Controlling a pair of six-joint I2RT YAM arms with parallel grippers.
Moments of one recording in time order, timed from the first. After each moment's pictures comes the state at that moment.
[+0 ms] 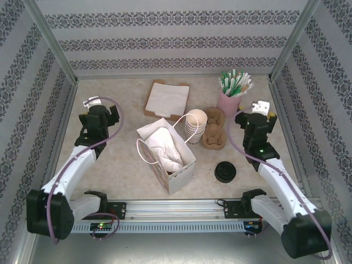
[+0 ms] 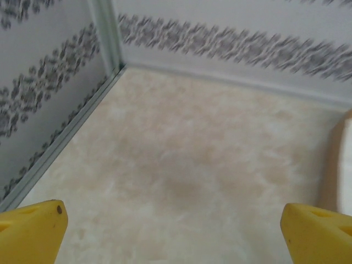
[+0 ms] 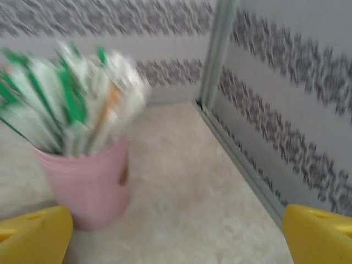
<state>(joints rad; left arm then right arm) -0.12 1.13 0.72 -0.06 -0.47 -0.22 0.16 0.93 0.58 0.02 0.51 0.09</state>
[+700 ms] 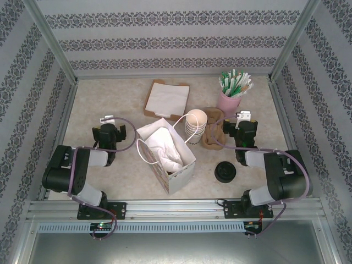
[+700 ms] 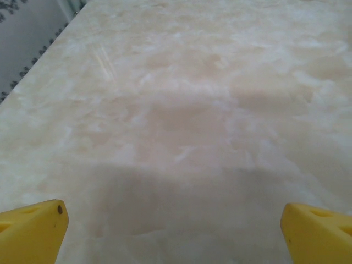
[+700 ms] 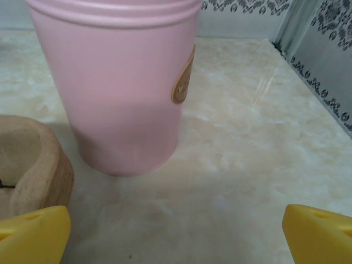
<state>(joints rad) -0.08 1.54 0.40 0.66 -0.35 -0.04 0.08 1.46 0.39 0.69 0.22 0.01</state>
